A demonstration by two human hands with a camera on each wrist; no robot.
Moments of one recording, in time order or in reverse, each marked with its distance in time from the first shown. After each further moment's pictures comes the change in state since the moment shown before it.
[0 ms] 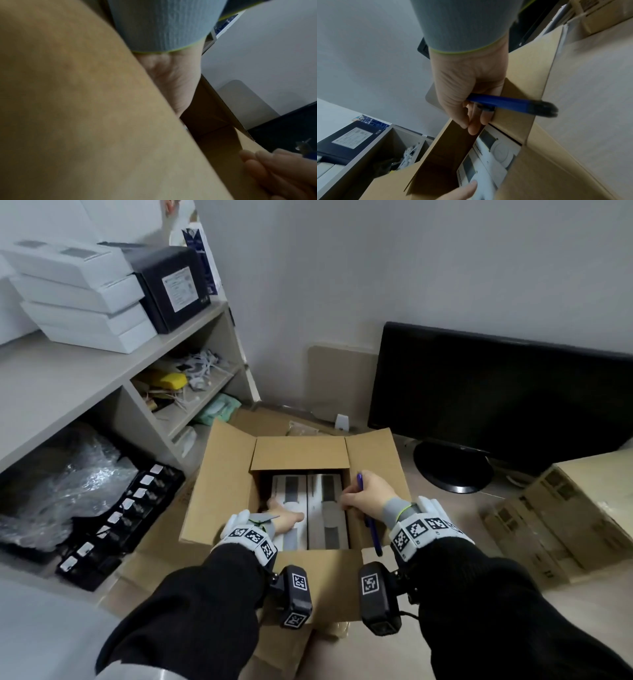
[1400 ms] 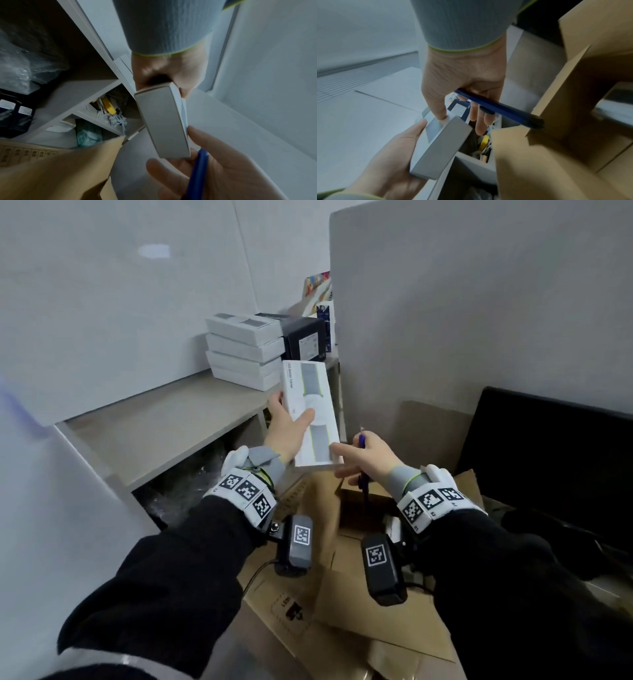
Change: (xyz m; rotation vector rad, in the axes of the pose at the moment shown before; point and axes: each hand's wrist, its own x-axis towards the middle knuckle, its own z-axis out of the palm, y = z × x) left_hand -0.139 0.006 -0.212 -0.737 0.673 0.696; right_hand -0.011 -0.178 0.029 0.351 -0.147 -0.392
